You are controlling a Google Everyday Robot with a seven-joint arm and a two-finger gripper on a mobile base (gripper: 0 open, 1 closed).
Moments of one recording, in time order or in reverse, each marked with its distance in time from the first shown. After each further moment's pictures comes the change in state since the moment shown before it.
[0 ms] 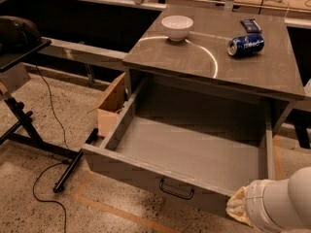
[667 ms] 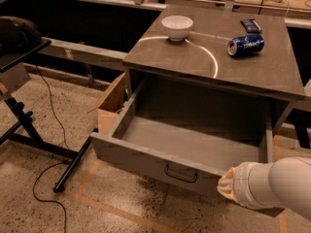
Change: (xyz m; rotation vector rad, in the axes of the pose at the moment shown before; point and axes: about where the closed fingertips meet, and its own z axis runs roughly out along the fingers) arm -0.016 -0.051 0.019 0.125 -0.017 -0.039
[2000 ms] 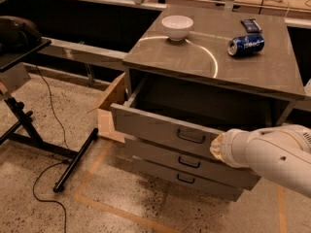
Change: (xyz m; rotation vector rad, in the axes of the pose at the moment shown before) arm -0.018 -0.112 0.042 0.222 0.000 -0.064
